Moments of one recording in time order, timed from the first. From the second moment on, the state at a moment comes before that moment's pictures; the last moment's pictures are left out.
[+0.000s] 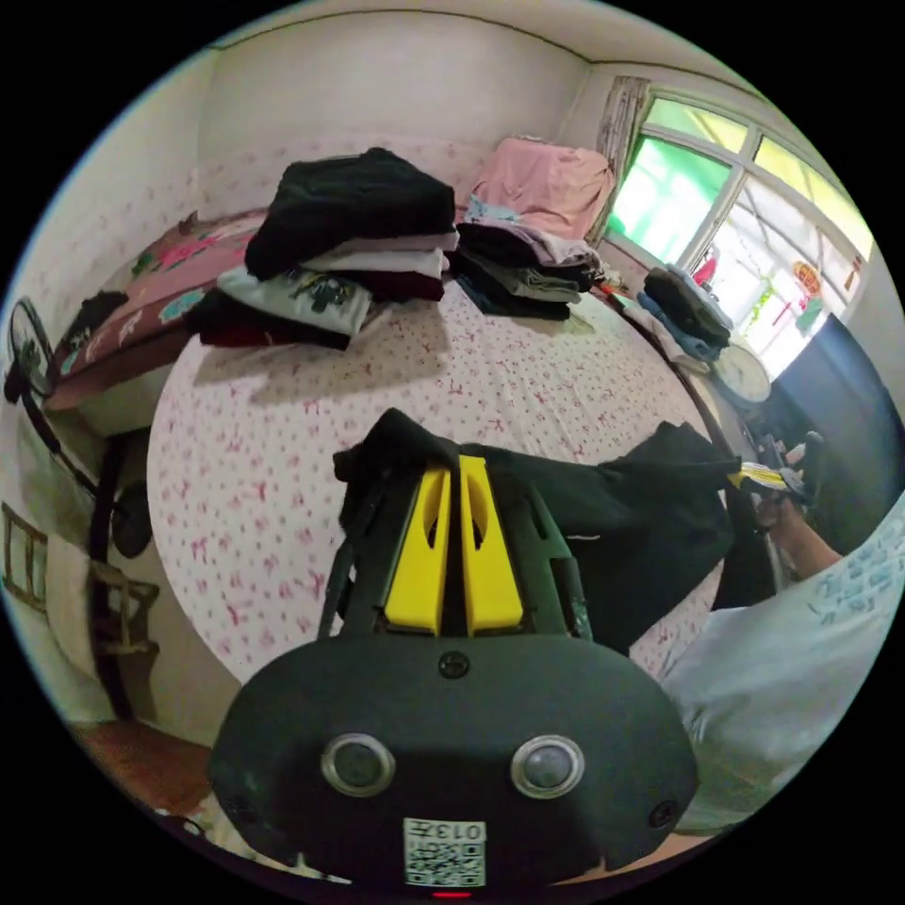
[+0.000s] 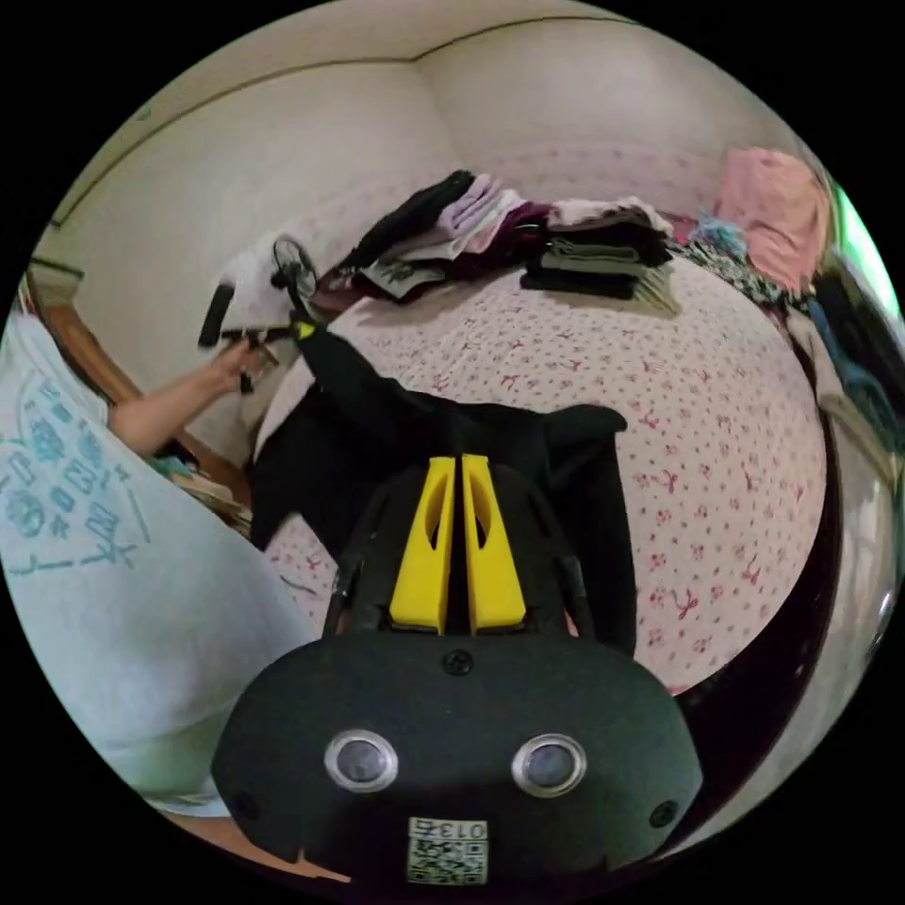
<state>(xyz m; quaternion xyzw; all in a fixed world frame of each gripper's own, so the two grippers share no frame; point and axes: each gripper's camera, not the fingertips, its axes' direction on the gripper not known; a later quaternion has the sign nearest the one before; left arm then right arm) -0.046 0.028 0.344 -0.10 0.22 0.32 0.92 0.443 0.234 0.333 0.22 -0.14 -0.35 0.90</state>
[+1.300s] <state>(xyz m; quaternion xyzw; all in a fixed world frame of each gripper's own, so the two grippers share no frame) -0.047 0.109 0.336 -0.13 0.15 0.32 0.93 0.530 0.211 0.367 0.12 -0.03 -0.30 0.95</state>
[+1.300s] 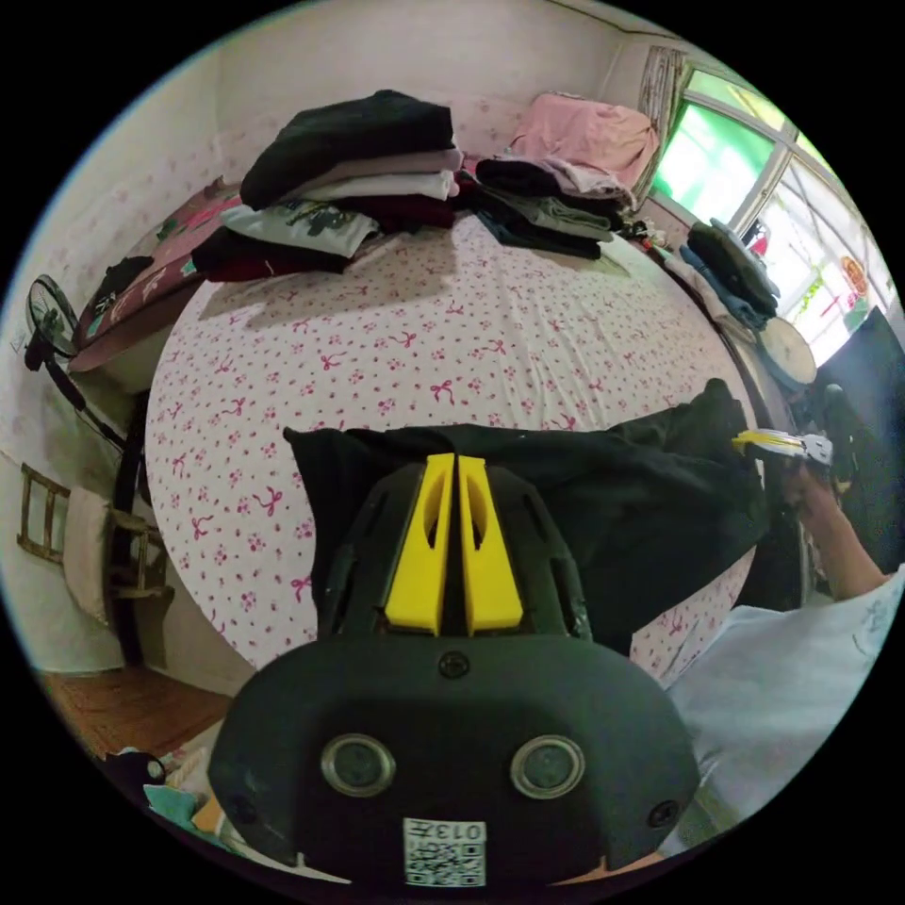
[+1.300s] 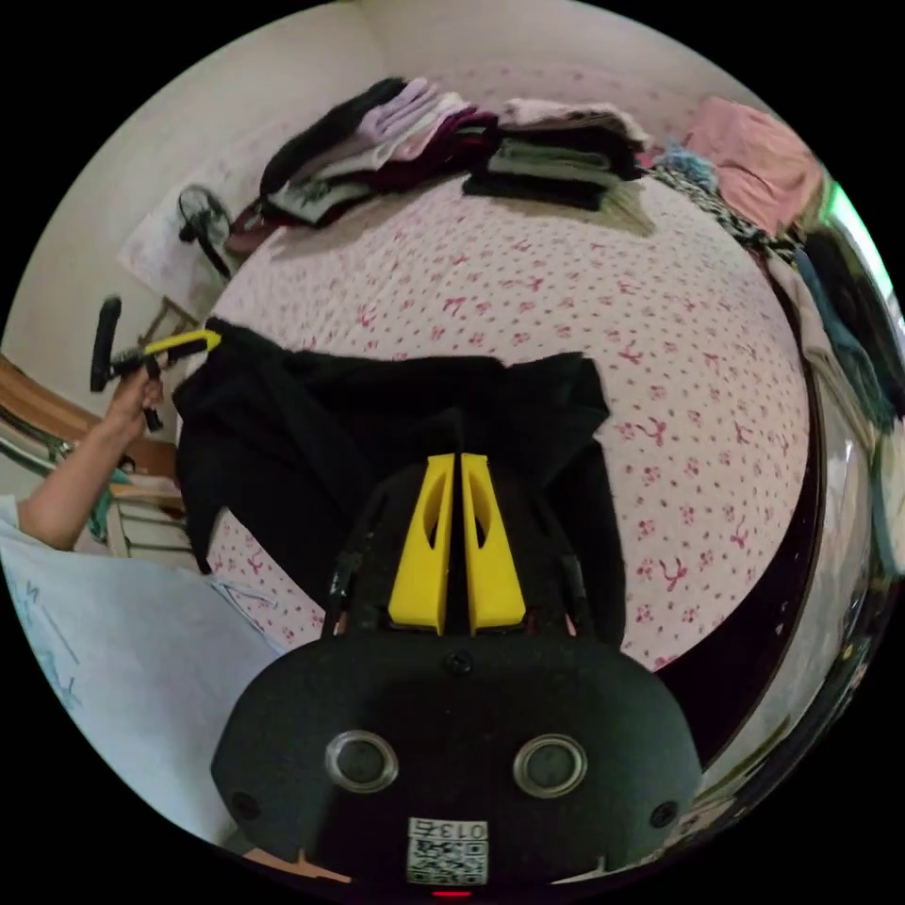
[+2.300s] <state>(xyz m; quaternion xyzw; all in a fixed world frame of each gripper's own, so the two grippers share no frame) -0.109 0.155 0.285 -0.27 0.19 0.25 0.91 0.730 0.218 0.344 0.17 -0.09 -0.13 0.97</state>
